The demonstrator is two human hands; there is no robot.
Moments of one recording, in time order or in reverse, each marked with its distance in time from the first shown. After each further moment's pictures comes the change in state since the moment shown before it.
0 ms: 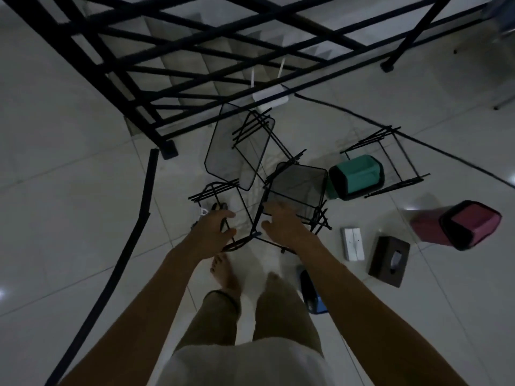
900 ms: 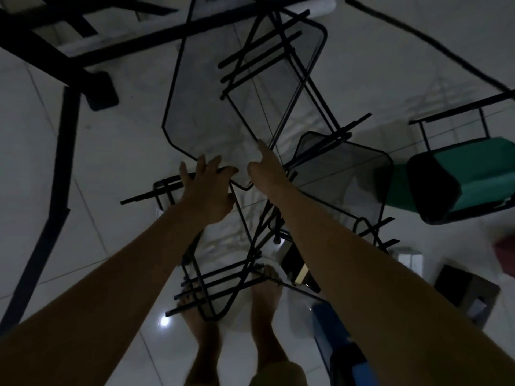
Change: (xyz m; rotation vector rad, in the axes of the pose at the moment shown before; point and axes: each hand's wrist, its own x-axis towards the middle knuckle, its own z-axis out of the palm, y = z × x) left_hand 0.413 -0.161 0.093 0.616 0.032 -0.010; right_hand 0.433 0.115 0.087 0.589 0.059 0.145
